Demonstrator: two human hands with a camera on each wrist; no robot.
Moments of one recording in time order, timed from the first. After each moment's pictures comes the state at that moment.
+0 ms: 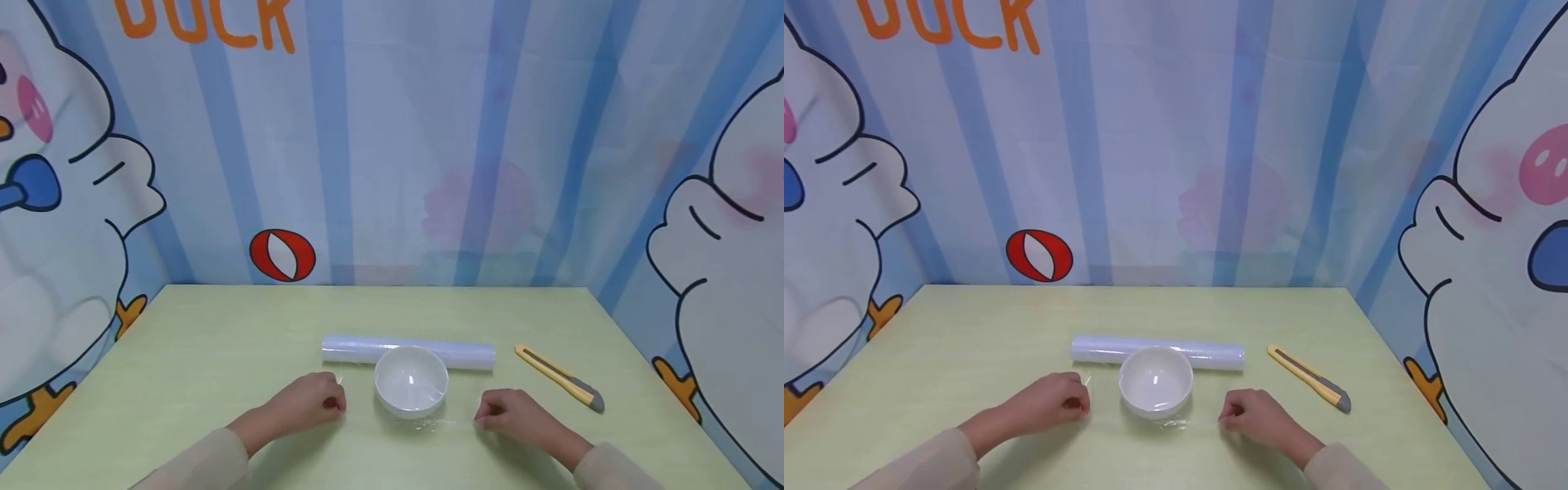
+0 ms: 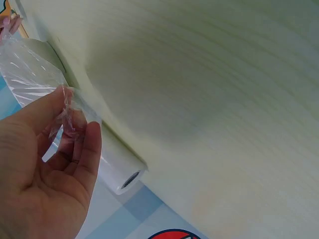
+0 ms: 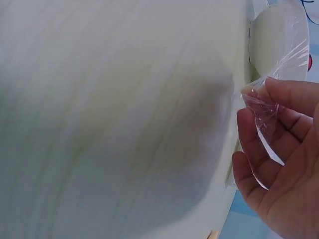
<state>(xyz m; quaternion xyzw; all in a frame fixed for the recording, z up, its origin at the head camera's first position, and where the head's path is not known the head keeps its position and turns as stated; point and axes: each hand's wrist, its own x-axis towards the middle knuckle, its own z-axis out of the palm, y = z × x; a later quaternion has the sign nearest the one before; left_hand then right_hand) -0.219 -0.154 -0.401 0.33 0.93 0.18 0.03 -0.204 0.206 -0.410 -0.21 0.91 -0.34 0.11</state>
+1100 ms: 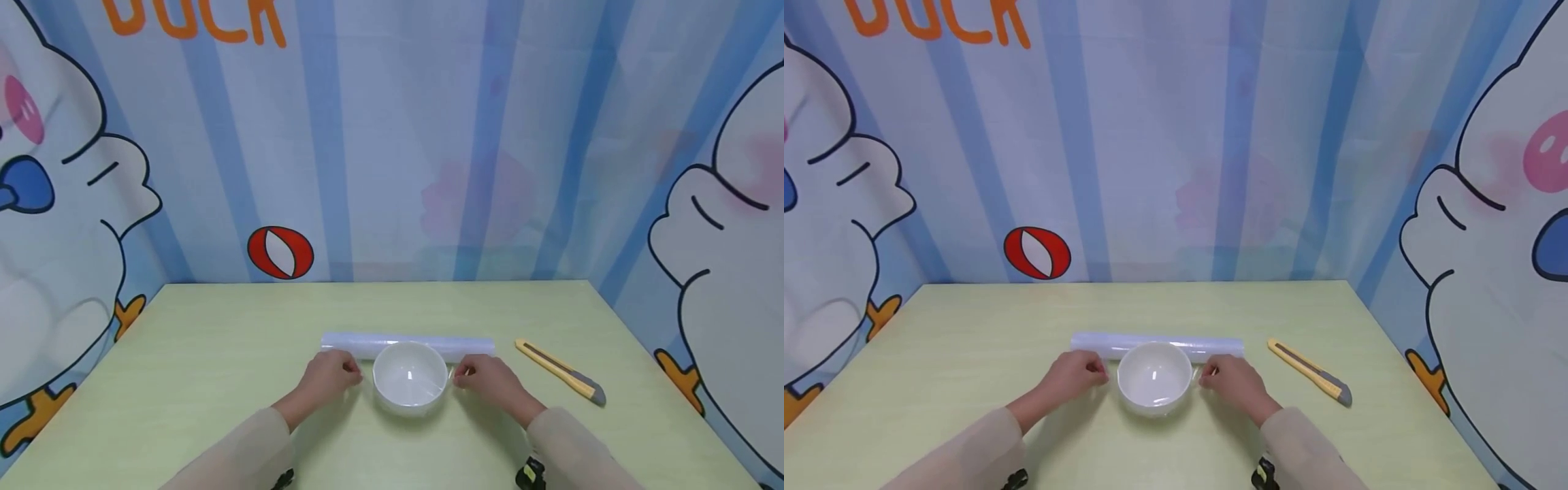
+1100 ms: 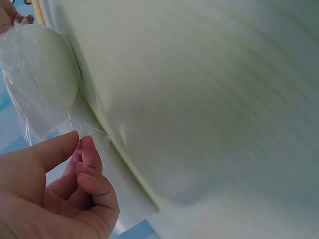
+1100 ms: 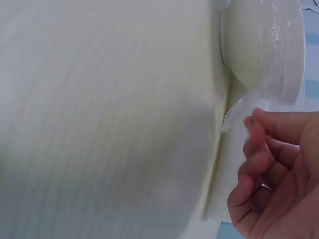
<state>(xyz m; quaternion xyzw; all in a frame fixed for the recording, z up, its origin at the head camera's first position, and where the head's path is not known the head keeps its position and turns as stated) -0.246 -0.114 -0.411 0.09 0.94 0.31 0.01 -0.241 0.163 -0.408 -0.07 0.95 -0.31 0.07</state>
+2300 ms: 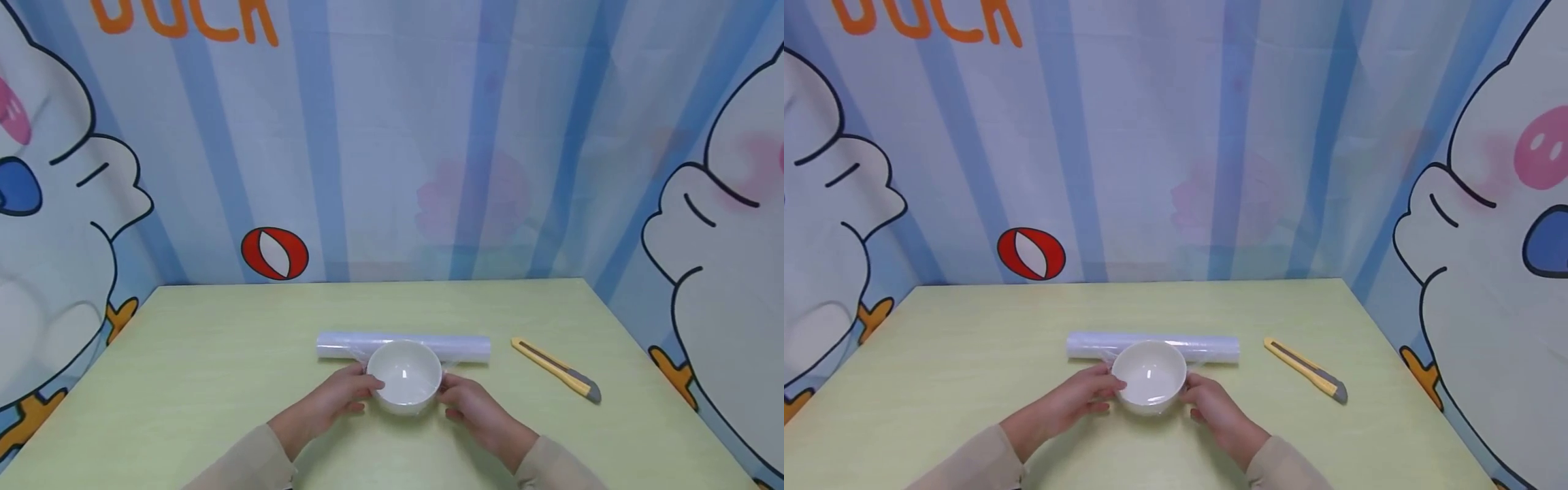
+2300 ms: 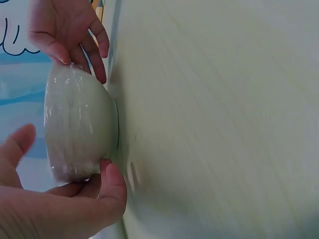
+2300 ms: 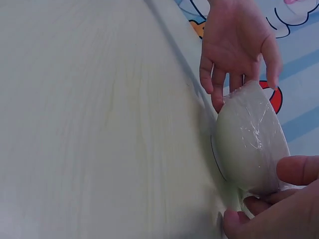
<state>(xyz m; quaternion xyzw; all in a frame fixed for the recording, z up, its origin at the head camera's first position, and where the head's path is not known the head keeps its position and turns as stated) -0.224 -0.091 -0.410 0.01 0.74 0.63 0.22 -0.202 0.133 -0.412 0.02 0.73 -0.66 0.16</state>
